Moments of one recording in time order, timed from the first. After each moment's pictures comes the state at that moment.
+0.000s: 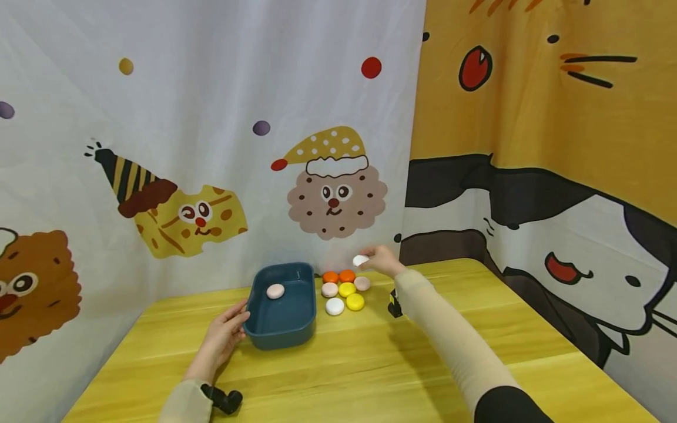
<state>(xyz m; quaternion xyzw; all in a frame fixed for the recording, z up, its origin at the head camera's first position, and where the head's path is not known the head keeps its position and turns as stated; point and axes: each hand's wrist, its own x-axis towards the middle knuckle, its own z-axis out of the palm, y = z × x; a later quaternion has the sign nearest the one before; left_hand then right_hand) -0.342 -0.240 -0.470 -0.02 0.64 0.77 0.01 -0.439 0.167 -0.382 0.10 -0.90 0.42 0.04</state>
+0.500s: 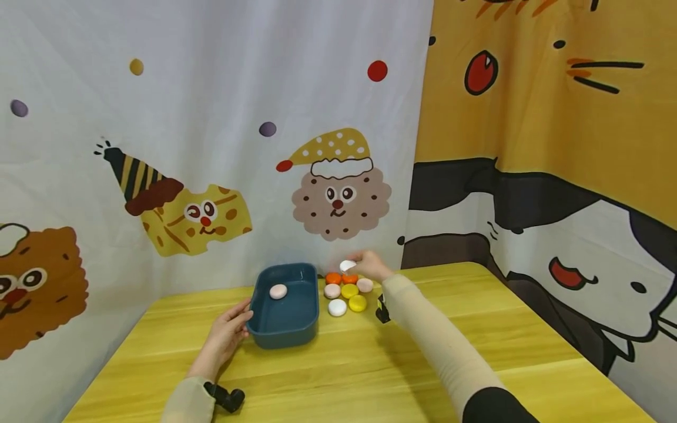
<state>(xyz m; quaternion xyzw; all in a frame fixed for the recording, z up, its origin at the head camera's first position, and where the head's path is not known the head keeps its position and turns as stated) -0.342 -0.240 -0.468 -0.02 0.64 0.77 0.01 -0.445 0.132 -0.389 0.12 -0.88 0.45 0.01</state>
